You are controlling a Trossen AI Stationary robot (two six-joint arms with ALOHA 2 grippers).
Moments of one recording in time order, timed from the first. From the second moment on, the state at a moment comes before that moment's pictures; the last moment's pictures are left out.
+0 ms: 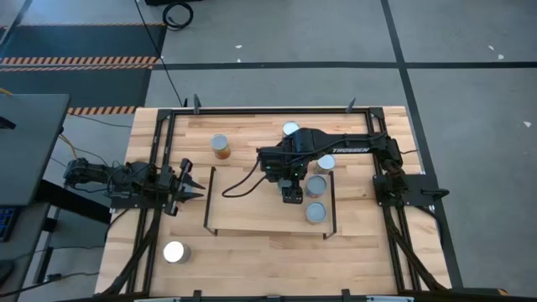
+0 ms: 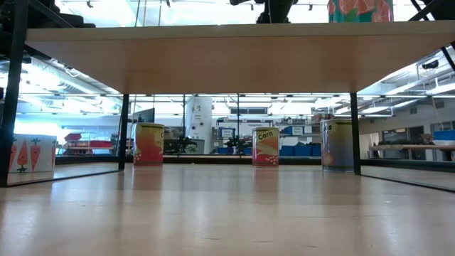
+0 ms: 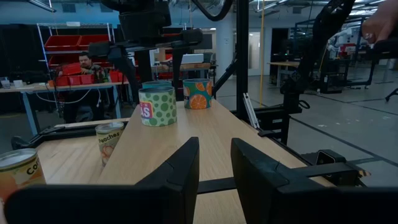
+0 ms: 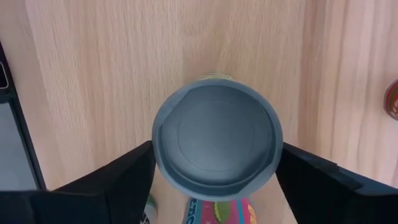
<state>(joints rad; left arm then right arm) -0.19 0.01 0.02 0.11 0.00 0.04 0.06 2.03 2.17 -1.57 -0.10 0.16</state>
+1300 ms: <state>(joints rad) -0.19 0.01 0.02 0.11 0.00 0.04 0.07 1.99 2.09 -1.57 -0.05 0.20</state>
